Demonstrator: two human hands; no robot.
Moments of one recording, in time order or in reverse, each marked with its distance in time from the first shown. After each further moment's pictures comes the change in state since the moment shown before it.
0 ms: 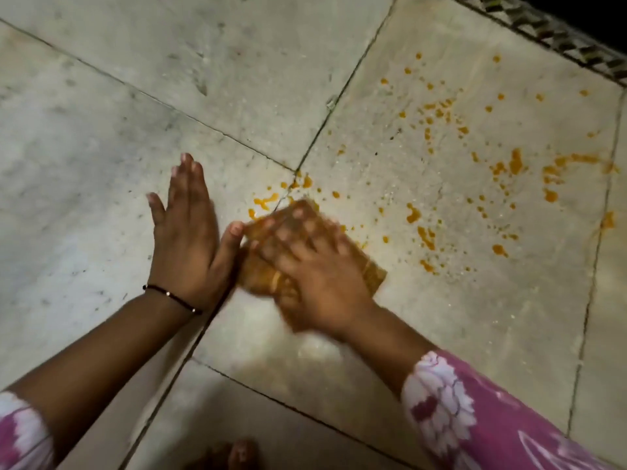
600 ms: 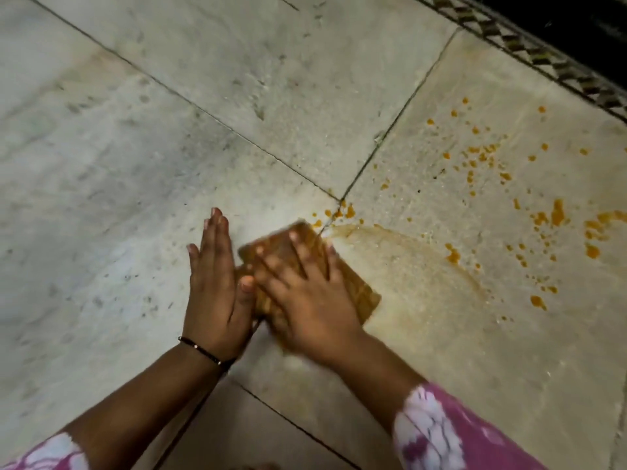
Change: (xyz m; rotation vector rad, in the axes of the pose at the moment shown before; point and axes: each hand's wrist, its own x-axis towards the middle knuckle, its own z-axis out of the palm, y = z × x) left_hand -0.038 -0.013 0.004 -0.314 0.082 -0.121; right_hand 0.031 -0.044 -0.003 0.068 -0.018 -0.118
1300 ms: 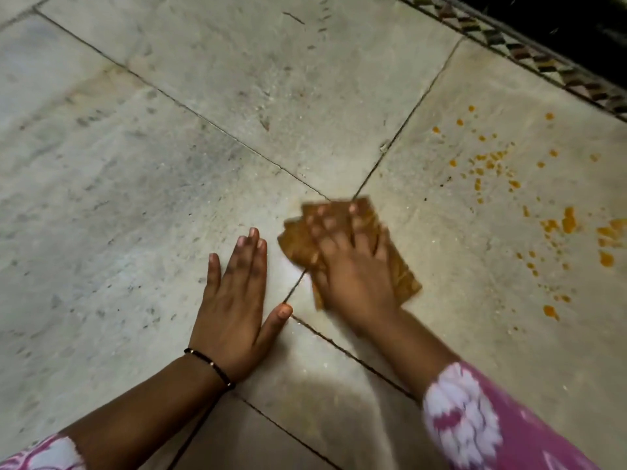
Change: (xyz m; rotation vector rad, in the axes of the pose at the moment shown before) left_hand -0.002 -0.006 0.005 0.449 -0.214 0.151; right_hand 0.022 0.047 -0.010 -0.013 0.053 0.264
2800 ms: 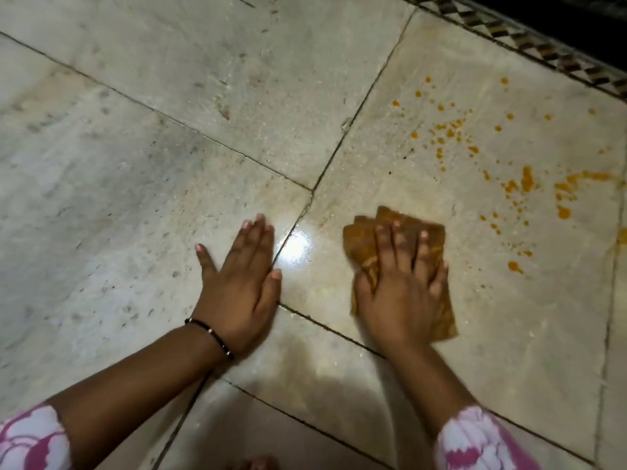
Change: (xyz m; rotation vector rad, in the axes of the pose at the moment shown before) left_hand 0.021 0.029 -0.013 -0.145 -0.103 0.026; right_hand -0.080 0.040 0.009 0.052 0.139 0.551
